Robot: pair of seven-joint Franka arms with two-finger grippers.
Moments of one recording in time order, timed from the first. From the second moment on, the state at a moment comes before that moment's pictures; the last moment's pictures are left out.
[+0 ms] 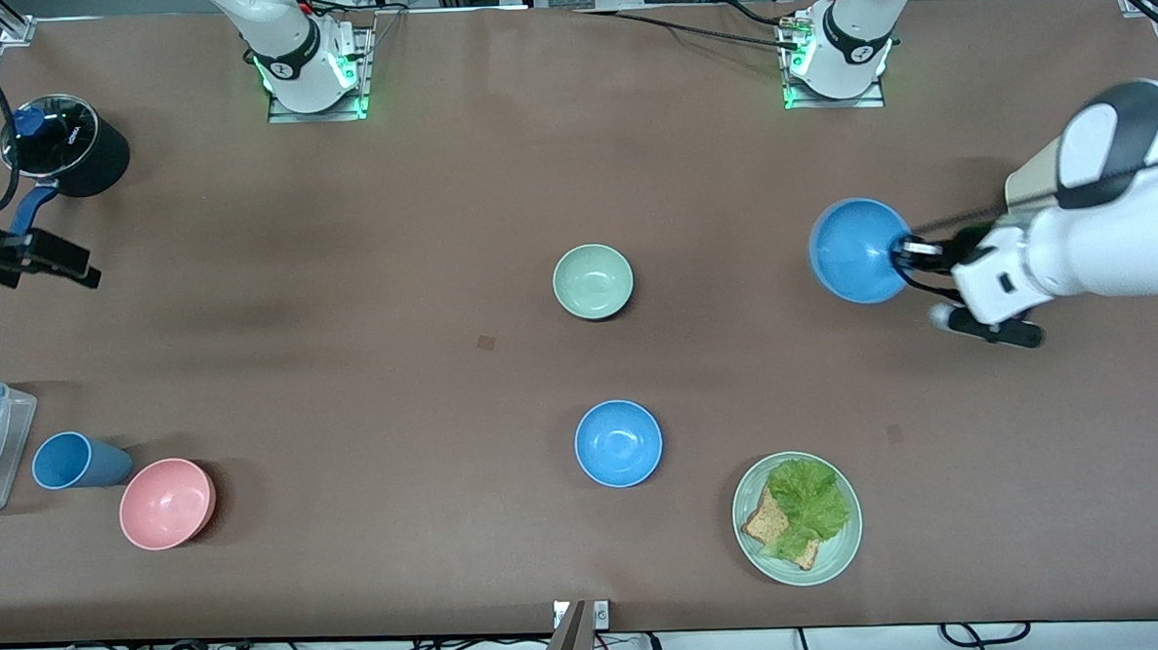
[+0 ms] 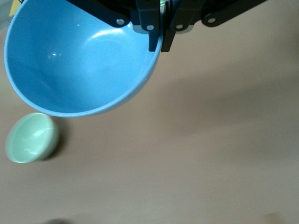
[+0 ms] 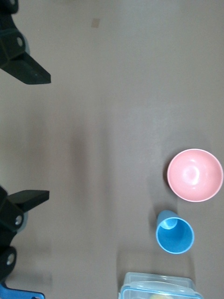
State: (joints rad) left arm 0.47 0.36 -0.67 -1.58 -0.11 1.55 0.03; right arm -0.05 0.06 -0.04 -1.63 0.02 1.69 -0.05
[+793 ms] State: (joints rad) left arm 0.08 0.52 -0.75 -1.67 -0.08 2.11 -0.30; right arm -0.05 0.04 -0.03 -1.65 0.00 1.70 -0.05
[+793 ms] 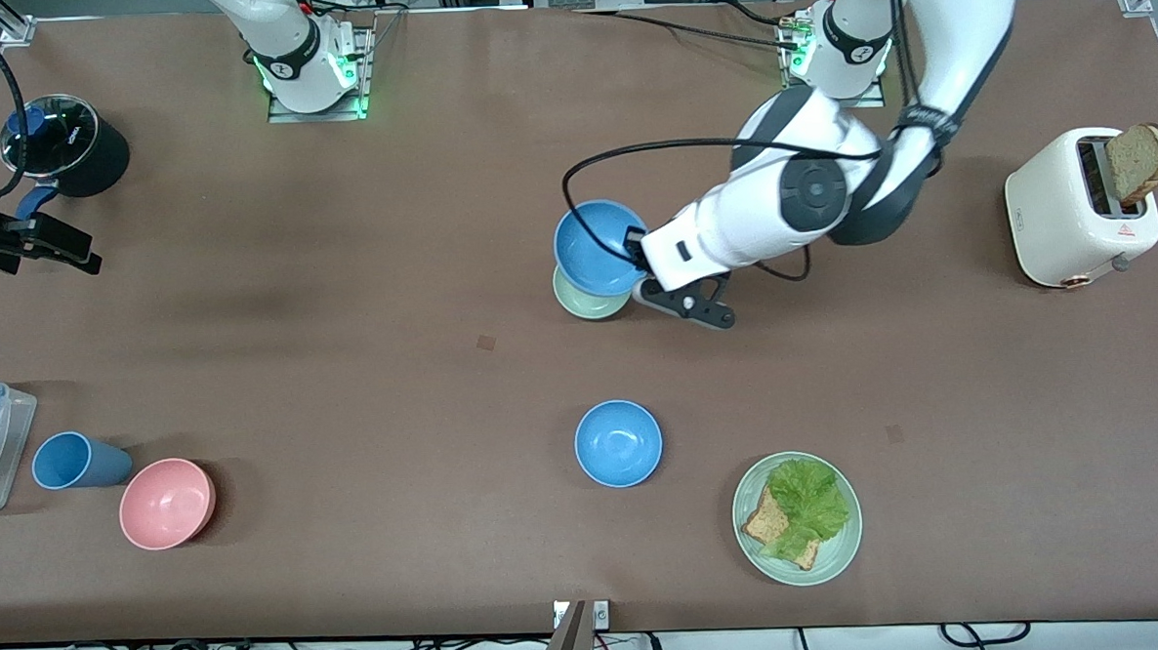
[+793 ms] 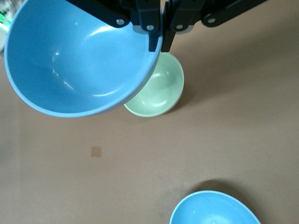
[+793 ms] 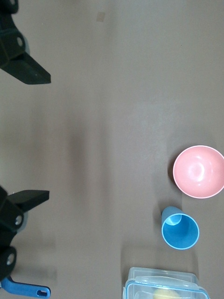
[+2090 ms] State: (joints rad) left arm -0.01 0.60 -0.72 -1.84 0.16 2.31 -0.32; right arm -0.05 0.04 -0.03 -1.66 0.00 1.71 -0.05
